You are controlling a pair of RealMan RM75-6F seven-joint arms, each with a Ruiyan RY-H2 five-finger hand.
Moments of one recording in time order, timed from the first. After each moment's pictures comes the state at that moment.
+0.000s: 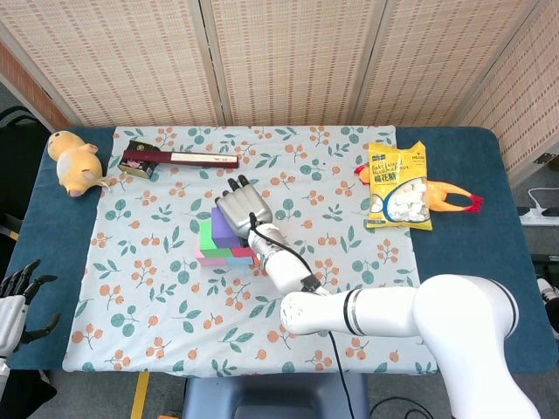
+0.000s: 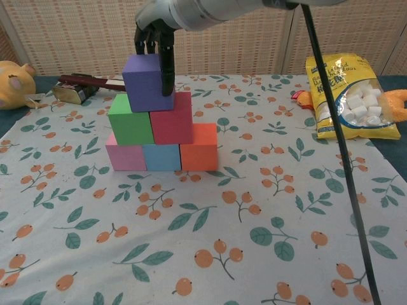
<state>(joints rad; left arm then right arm) -0.11 -1.11 -0.04 -1.53 1.41 1.36 -0.15 1.68 -1.45 0.19 -1.54 0.01 0.85 -0.86</state>
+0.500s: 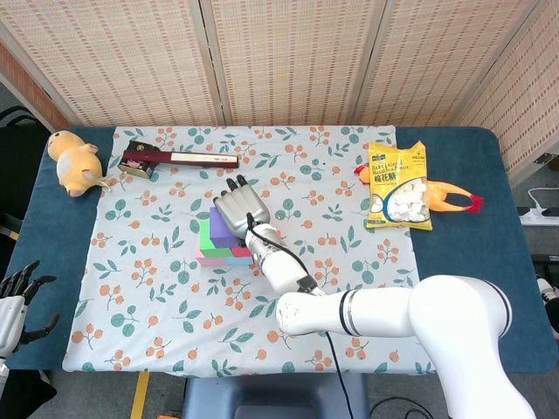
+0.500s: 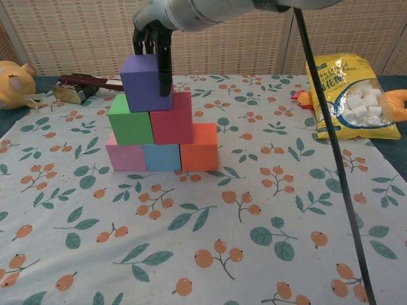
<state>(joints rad) -0.11 -1.11 -0.04 -1.52 1.40 1.36 -0.16 1.68 -1.47 0.20 -1.52 0.03 0.86 -0.88</state>
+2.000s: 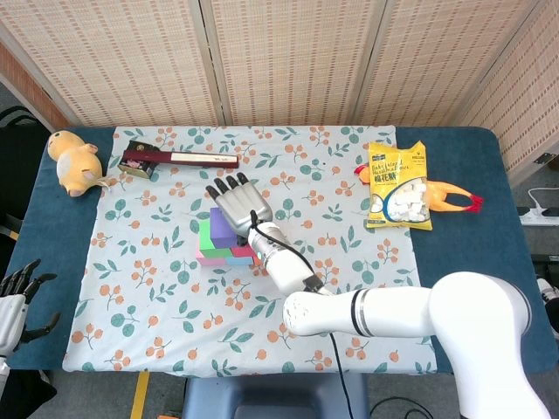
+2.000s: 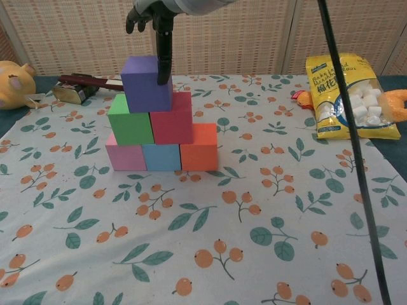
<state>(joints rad) -0.11 -1.11 -0.04 -1.52 1.41 1.35 -0.16 1.63 -1.39 0.25 -1.61 -0.01 0.87 -0.85</state>
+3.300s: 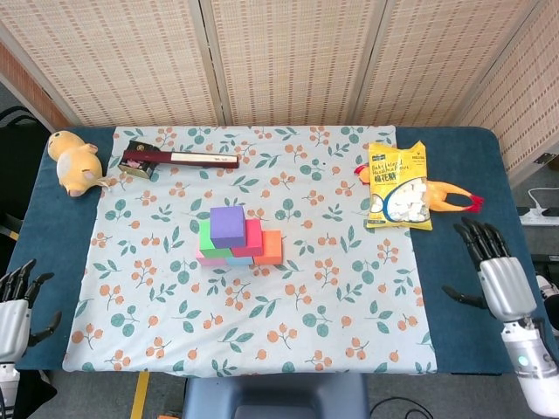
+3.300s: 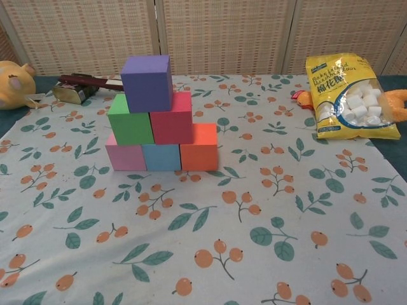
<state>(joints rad) -0.06 -1.21 -0.05 -1.55 1.42 1.51 0.04 0.29 -1.17 -0.12 -1.51 -1.45 1.64 0.17</state>
